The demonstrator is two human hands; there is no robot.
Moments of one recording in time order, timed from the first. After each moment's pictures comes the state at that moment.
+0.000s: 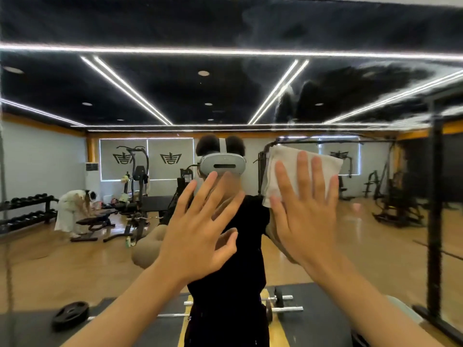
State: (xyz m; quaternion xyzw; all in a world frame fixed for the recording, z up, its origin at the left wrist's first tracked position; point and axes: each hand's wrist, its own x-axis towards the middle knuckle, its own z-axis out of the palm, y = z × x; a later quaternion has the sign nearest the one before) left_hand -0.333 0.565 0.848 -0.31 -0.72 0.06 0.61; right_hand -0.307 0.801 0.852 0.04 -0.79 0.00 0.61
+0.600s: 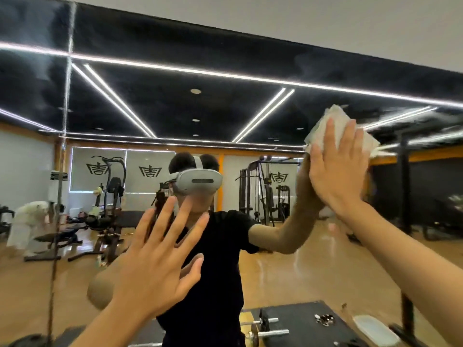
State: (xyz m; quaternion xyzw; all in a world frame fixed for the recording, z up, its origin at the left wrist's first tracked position) left_hand -0.348 0.418 0.831 -0.25 -0.73 0.08 0.63; right_hand -0.302 0.758 0.981 -0.10 -0.78 0.09 0.62
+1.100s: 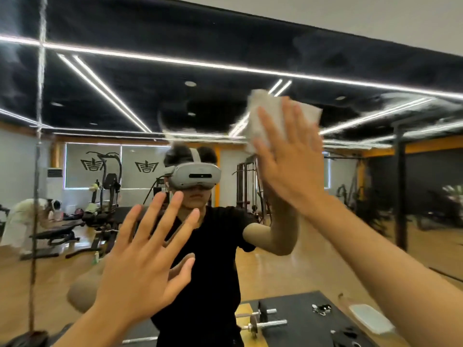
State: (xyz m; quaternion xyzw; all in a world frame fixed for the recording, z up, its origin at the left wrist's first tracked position) left_hand -0.351 0.412 0.829 -0.25 -0.72 0.08 0.64; right_hand -0.321 0.700 0.976 0.05 -0.76 -0.05 0.64
